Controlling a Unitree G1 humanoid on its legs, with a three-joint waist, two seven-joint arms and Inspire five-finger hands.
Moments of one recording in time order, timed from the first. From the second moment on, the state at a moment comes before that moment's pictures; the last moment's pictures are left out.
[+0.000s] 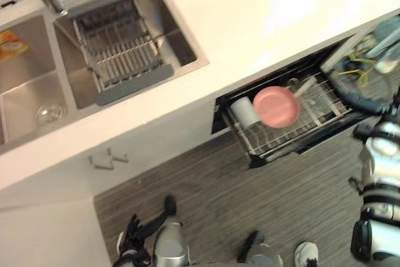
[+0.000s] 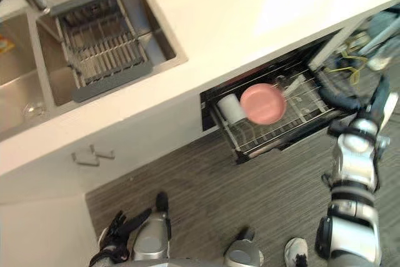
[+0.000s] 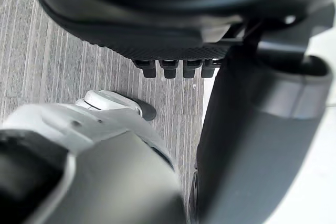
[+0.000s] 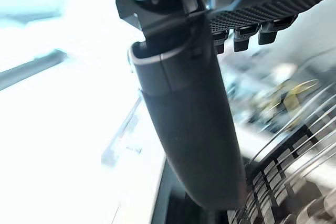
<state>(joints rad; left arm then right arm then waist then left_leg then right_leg) 0.17 0.10 0.20 0.98 -0.42 -0.21 -0.02 -0.32 -0.51 -0.50 0.53 0.17 0.12 -0.33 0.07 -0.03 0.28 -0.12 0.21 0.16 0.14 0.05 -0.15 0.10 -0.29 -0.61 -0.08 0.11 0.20</state>
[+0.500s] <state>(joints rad) 0.22 0.05 0.20 0.99 -0.32 -0.20 0.01 -0.12 -0.27 -0.49 0.68 0.29 0.15 -0.26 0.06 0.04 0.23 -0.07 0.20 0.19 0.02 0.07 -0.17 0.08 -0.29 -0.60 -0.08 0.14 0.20</state>
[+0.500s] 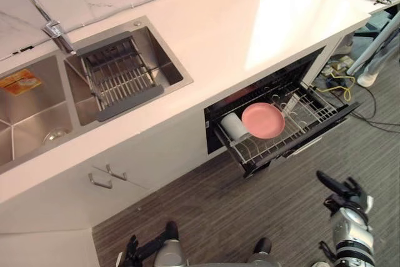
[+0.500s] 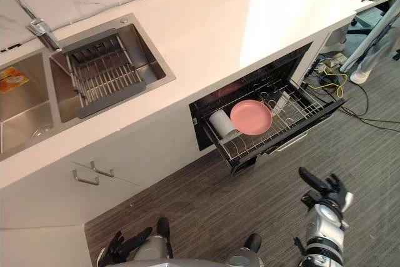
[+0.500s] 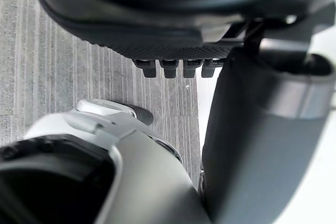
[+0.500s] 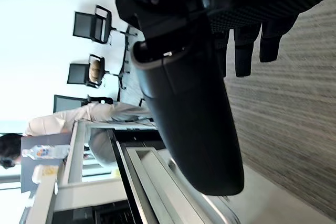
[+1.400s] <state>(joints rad) 0.17 0.02 0.15 0.98 -0.43 -0.22 -0.04 -0.87 -0.63 -0.19 1.14 0.15 0.06 -0.38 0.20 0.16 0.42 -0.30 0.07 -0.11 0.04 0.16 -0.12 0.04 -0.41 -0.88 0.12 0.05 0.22</state>
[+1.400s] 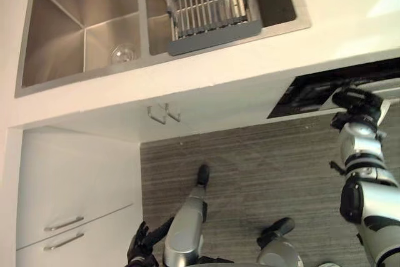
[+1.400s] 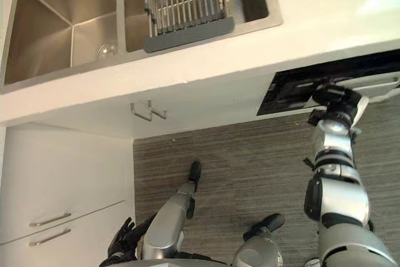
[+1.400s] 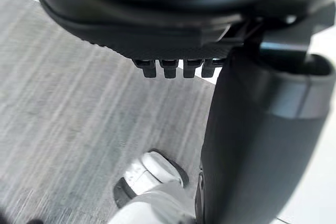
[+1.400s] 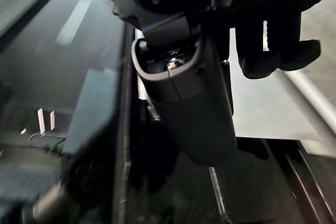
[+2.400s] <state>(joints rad) 0.19 0.09 0.30 1.05 -0.43 -0.19 -0.11 0.09 -0.07 -0.47 1.10 0.44 -0.11 0.17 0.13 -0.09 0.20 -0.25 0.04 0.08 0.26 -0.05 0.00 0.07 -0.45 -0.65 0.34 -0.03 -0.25</state>
